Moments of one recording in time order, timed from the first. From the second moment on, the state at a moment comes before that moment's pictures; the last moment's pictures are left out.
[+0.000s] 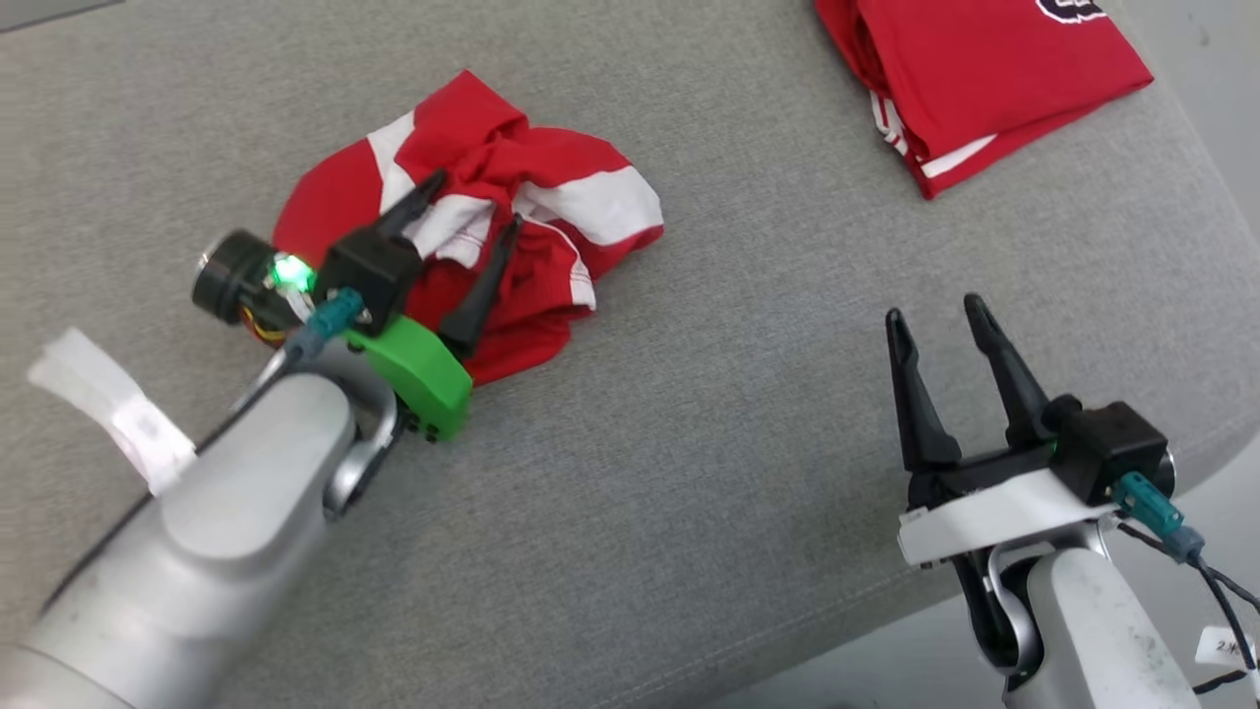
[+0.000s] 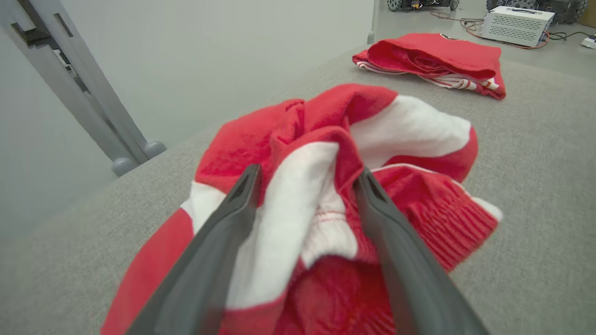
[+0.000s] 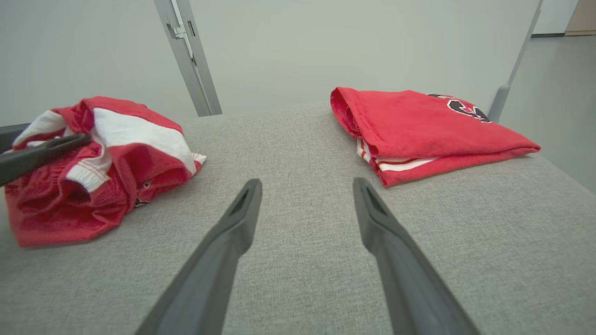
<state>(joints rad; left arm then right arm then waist) -0.87 0.41 -0.97 0.53 -0.61 0.01 -0.25 -0.20 -0.05 0.09 0.12 0.17 0.13 -0.26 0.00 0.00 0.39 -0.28</state>
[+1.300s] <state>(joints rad) 0.23 0.06 -0.11 0.02 -0.17 0.06 -0.26 0.04 -0.06 0.13 0.11 0.16 0.13 -0.26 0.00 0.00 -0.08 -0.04</state>
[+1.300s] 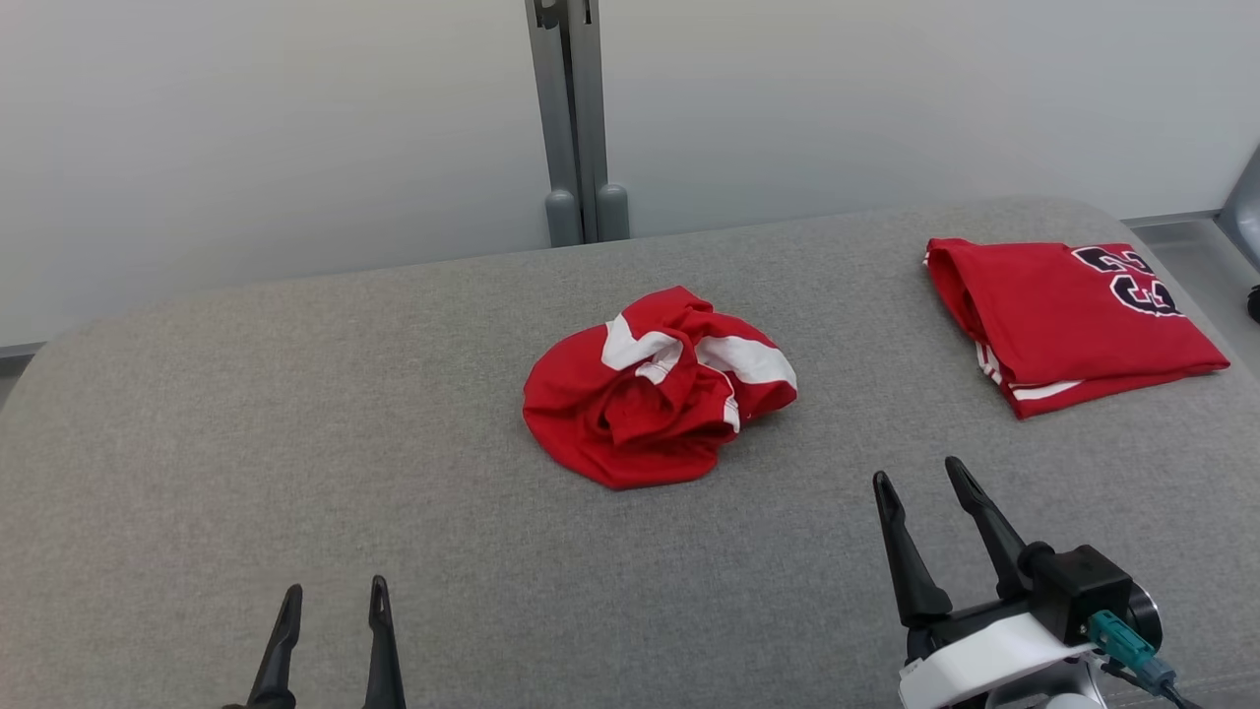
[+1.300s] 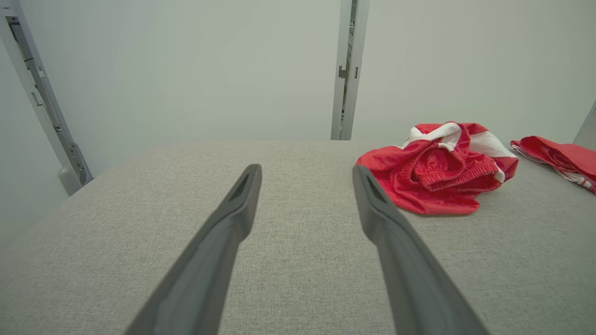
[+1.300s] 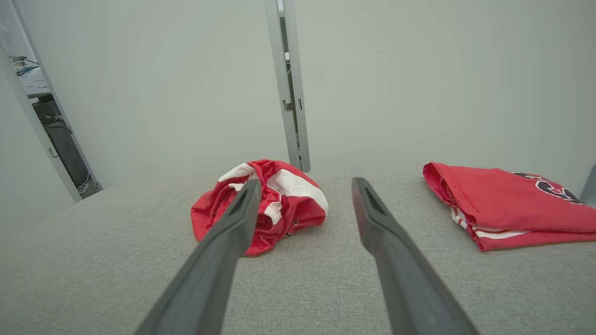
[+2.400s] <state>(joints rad) 0.21 0.05 -0.12 0.03 -0.13 0.04 -0.26 0.05 -0.05 0.12 0.12 0.17 0.13 -0.26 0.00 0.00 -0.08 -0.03</state>
